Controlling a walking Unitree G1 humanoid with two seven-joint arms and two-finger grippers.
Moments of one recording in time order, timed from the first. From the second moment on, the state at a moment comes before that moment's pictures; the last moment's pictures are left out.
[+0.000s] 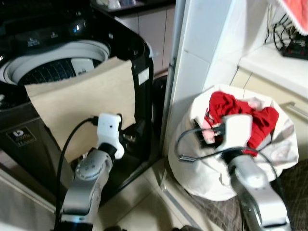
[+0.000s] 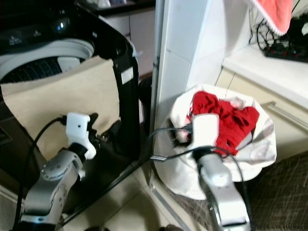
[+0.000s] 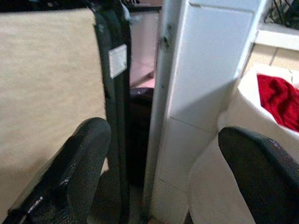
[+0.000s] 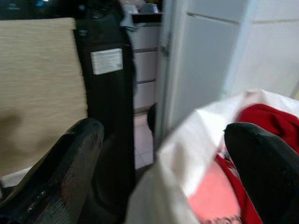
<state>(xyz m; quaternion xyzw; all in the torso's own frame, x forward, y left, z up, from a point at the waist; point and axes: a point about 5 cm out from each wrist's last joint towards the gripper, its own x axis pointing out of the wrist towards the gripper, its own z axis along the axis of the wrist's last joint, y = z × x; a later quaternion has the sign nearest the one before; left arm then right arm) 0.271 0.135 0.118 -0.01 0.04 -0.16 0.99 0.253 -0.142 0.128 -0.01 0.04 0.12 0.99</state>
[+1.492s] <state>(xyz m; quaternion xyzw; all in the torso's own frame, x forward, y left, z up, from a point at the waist) 0.273 0.131 0.120 -0.01 0.03 -0.18 0.98 0.262 -0.157 0.136 0.01 0.06 0.05 1.00</state>
